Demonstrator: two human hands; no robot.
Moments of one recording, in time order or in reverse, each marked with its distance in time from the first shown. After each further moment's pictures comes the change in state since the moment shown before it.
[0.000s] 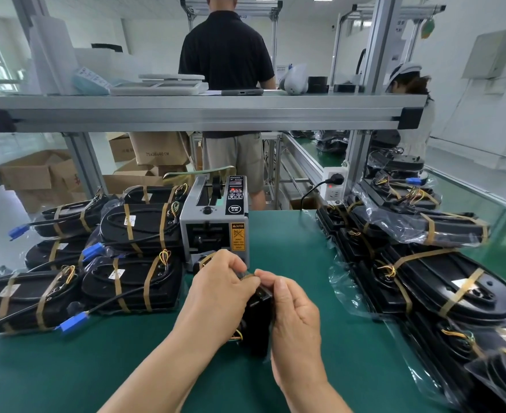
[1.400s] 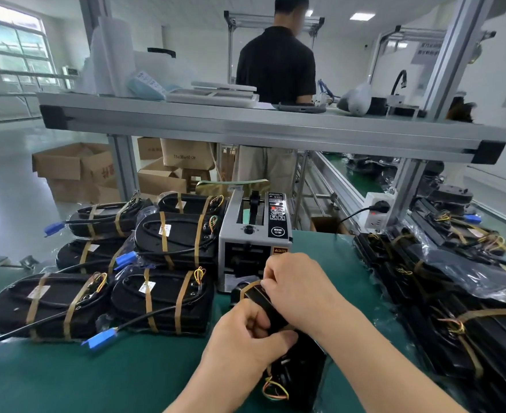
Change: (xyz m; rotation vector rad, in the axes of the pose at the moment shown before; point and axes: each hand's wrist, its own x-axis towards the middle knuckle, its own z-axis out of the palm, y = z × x) left_hand 0.003 -0.038 -0.013 -0.444 -0.095 -0.189; right_hand 0.087 -0.055 0.075 -1.530 -0.520 -0.295
